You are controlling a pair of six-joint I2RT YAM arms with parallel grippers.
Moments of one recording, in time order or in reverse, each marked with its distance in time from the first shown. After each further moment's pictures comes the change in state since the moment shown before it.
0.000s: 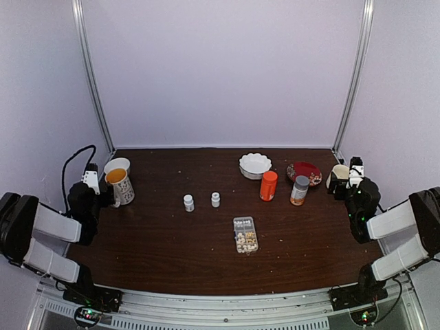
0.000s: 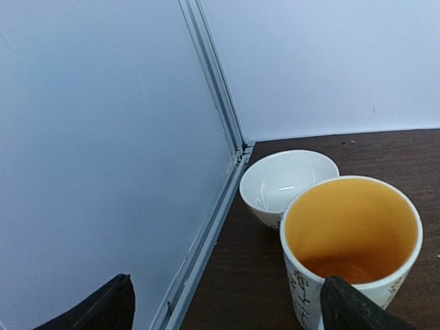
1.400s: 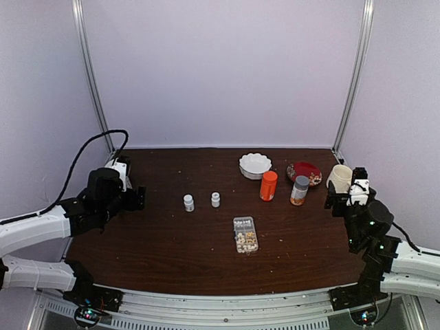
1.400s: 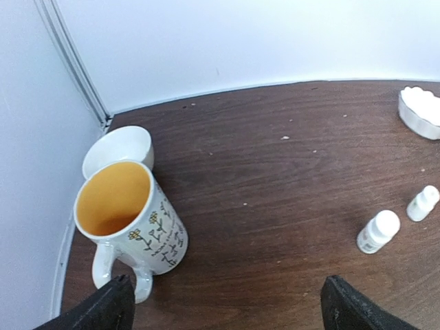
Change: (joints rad) left arm -0.551 -0.339 0.348 -1.049 -0.109 -0.389; right arm 0.670 -0.799 -0.077 -0.595 0.607 -0.098
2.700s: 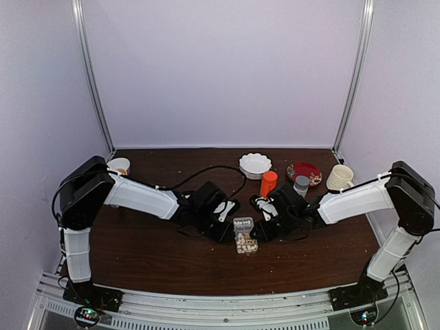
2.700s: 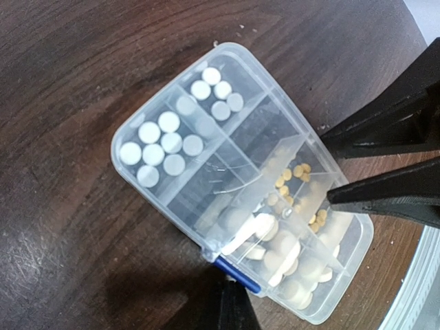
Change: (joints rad) left arm -0.367 1.030 0.654 -0.084 0.781 -0.250; right arm 0.058 1.088 0.624 -0.546 -1.074 0.496
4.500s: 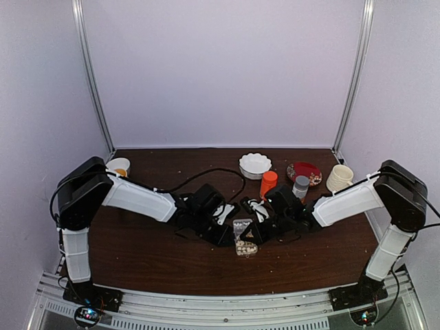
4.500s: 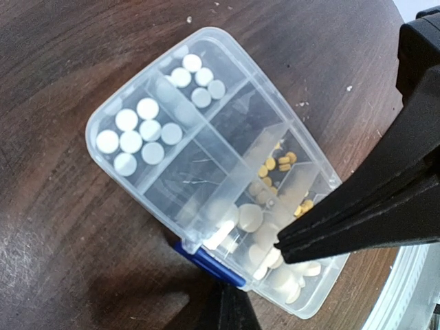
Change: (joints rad) left arm -0.002 -0.018 -0.046 0.037 0.064 -0.013; right arm 0.000 0.071 -0.014 0.191 -0.203 0.025
